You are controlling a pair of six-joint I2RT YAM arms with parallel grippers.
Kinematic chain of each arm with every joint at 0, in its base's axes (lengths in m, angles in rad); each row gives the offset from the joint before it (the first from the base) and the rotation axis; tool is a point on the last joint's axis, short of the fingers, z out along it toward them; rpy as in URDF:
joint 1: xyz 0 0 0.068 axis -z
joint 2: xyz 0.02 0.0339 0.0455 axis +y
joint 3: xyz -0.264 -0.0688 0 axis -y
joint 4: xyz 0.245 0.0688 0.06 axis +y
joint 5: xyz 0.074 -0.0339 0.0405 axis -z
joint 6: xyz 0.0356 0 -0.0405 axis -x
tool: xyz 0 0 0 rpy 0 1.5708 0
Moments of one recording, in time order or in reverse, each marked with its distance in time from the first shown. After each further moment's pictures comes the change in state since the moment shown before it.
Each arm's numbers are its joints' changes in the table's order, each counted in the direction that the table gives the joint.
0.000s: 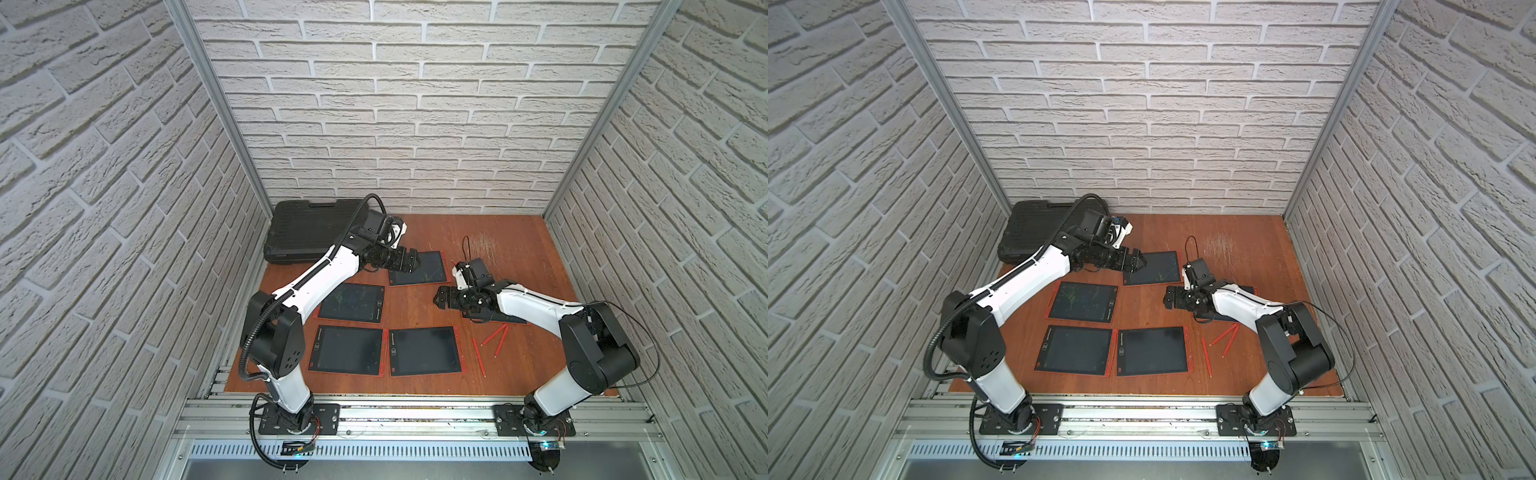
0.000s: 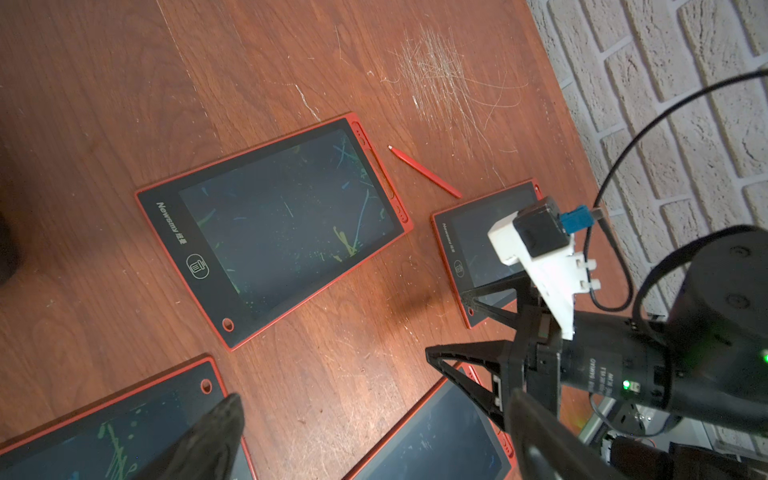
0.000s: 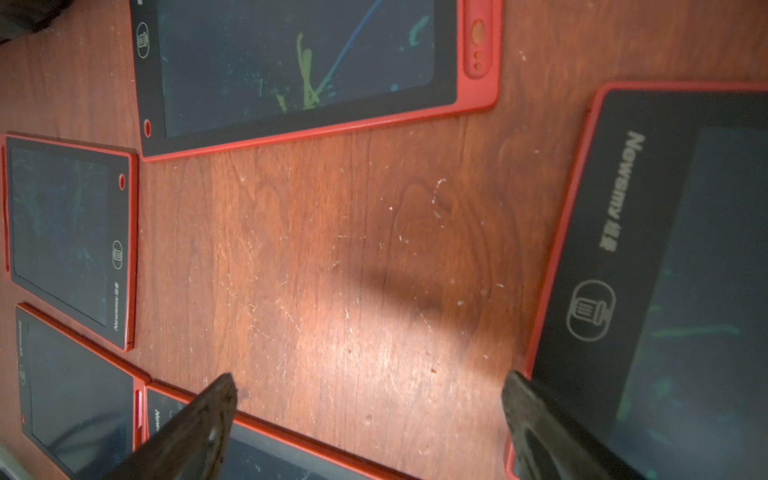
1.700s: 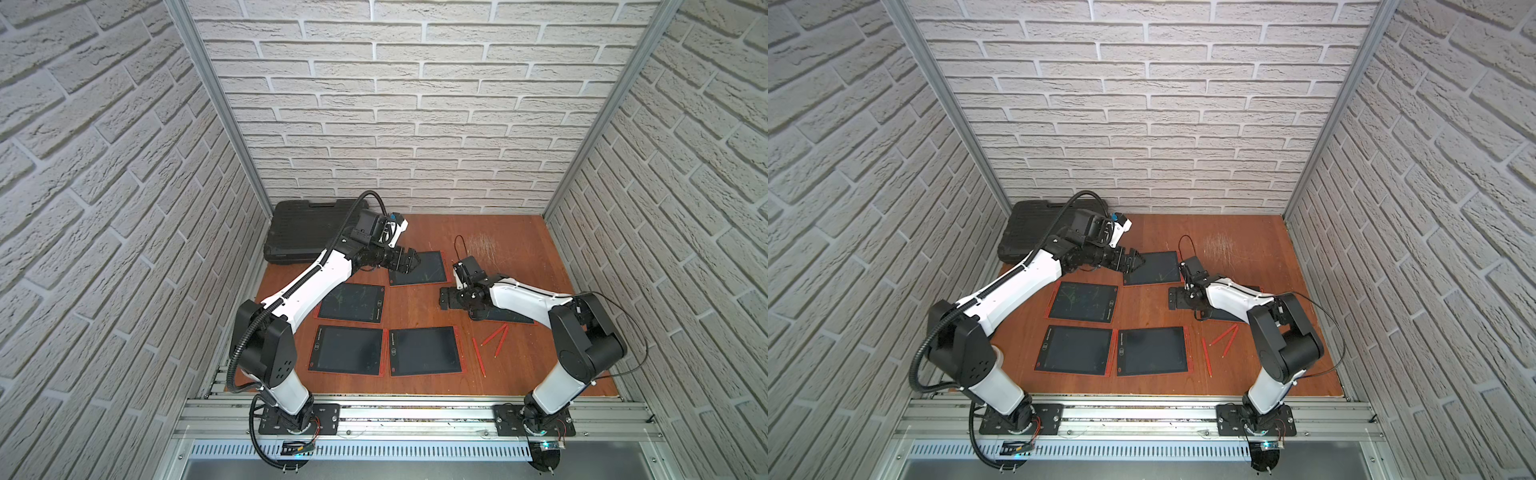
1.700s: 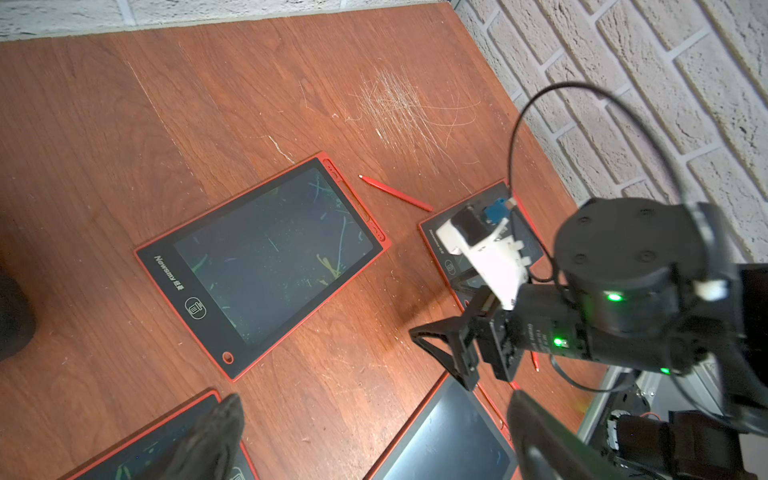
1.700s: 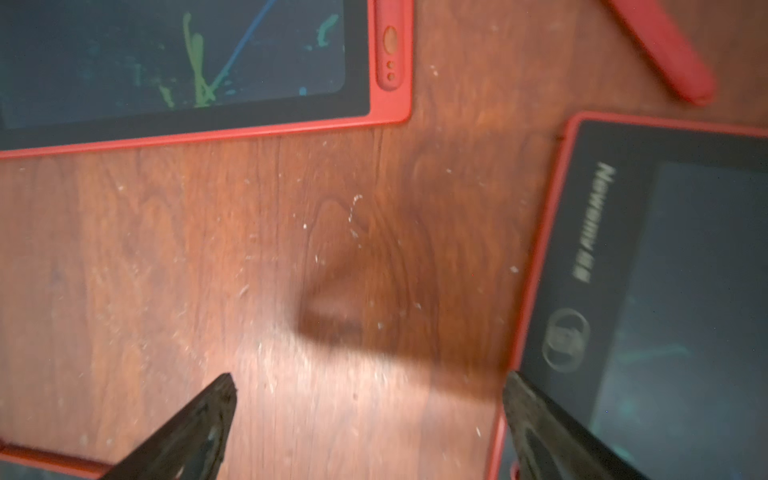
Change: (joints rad) left arm -0.016 -0.072 -0.053 -0.082 0.056 -0.101; right arm -0.016 0.043 0.069 0.130 0.198 0.048
